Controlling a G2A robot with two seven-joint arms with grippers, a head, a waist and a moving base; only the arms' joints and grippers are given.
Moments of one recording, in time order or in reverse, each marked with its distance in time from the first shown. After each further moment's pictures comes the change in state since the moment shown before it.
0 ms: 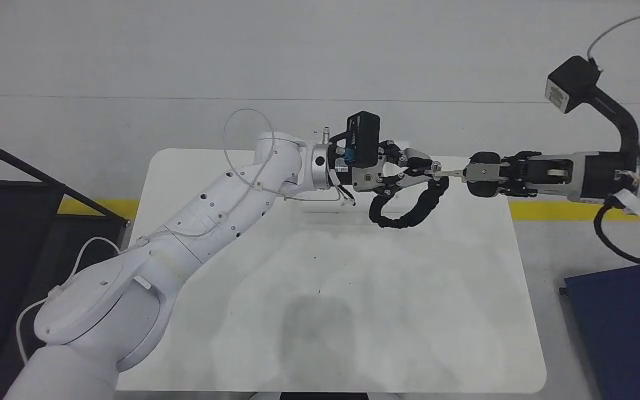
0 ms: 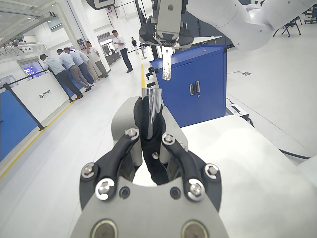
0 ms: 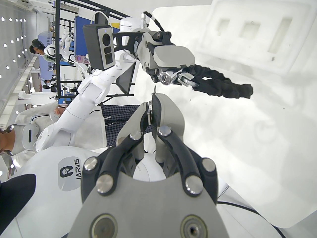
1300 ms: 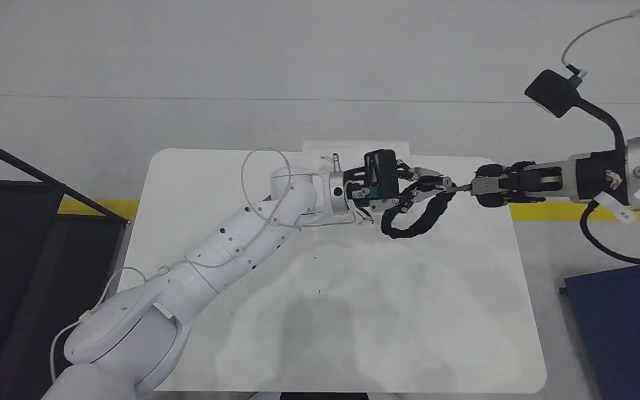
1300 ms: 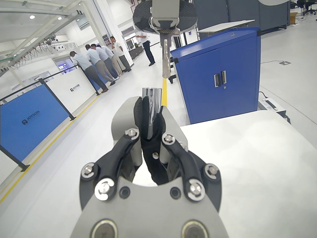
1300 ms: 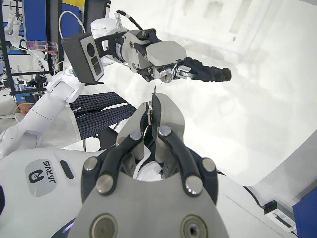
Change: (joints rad) left arm 0.185 -0.047 -0.112 -0.091 0.154 0.235 -0.105; right arm 0.210 0.213 -0.292 0.019 0.007 -0.011 0.011
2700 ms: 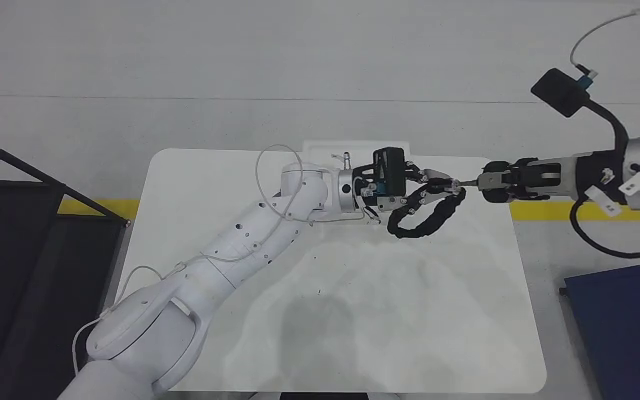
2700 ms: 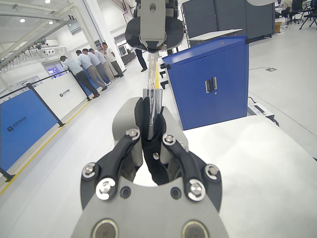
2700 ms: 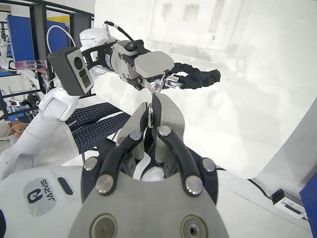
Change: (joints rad) left arm -0.013 -0.092 -0.039 0.132 0.081 -0.094 0.094; right arm 0.062 0.071 -0.096 -0.021 0.004 0.082 -0.083
